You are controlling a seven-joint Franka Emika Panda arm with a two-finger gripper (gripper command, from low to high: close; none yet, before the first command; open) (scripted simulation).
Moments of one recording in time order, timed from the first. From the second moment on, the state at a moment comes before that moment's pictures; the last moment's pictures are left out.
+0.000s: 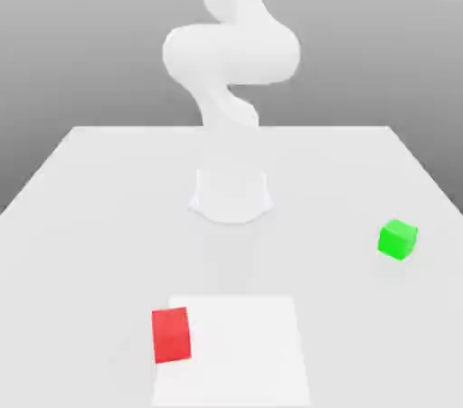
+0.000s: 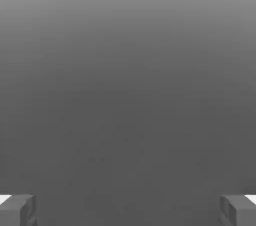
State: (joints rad) arm 0.01 -0.71 -0.02 -2.34 0.00 2.35 0.76
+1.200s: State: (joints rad) arm -0.08 0.23 -0.11 -2.65 0.09 2.88 0.32
